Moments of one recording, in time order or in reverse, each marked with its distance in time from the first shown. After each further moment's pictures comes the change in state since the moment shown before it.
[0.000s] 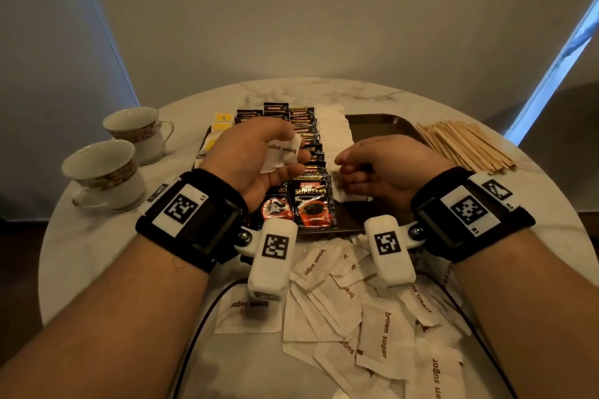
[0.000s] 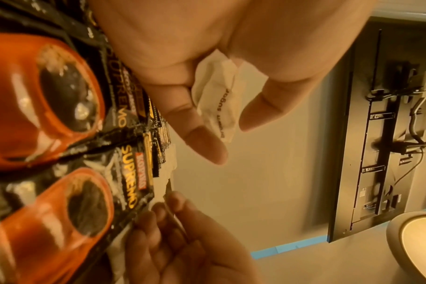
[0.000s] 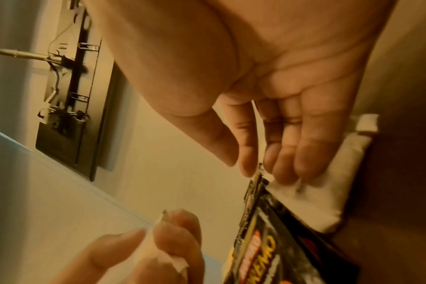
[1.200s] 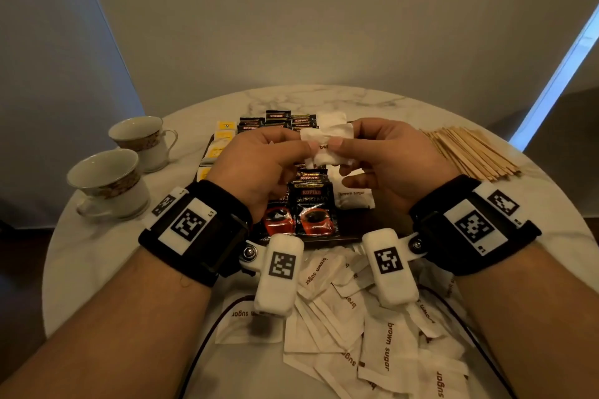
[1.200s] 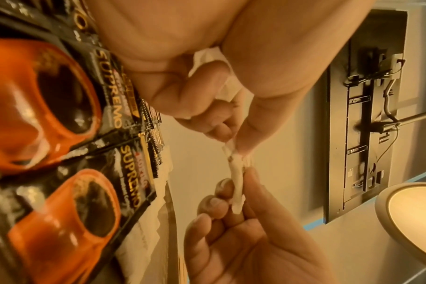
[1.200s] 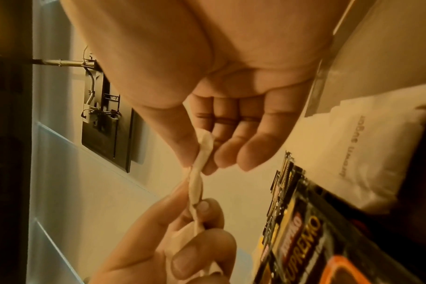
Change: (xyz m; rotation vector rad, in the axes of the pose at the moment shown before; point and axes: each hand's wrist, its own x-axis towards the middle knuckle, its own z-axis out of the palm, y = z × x) left_hand 0.004 -0.008 -0.002 0.288 -0.068 0.110; right_hand -0.005 -0.001 0.002 0.059 -0.079 -0.354
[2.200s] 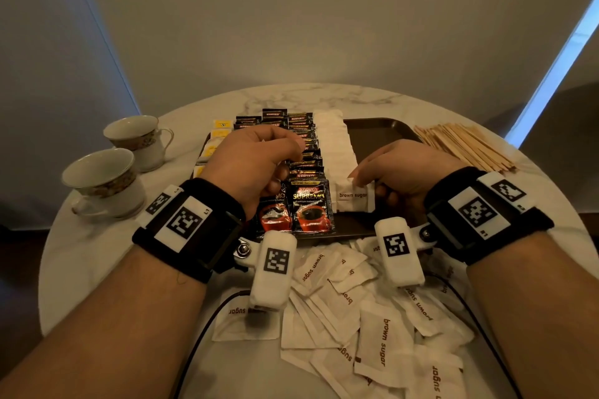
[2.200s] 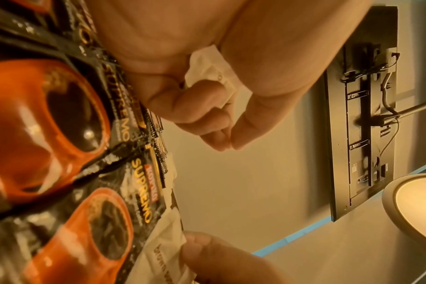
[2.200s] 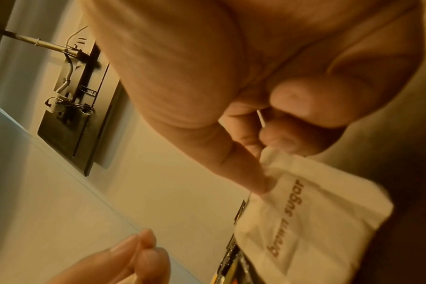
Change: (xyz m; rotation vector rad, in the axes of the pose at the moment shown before) left_hand 0.002 -0.001 -0.004 0.046 0.053 -0.005; right_hand 0.009 0.000 -0.023 -0.560 0.070 0.506
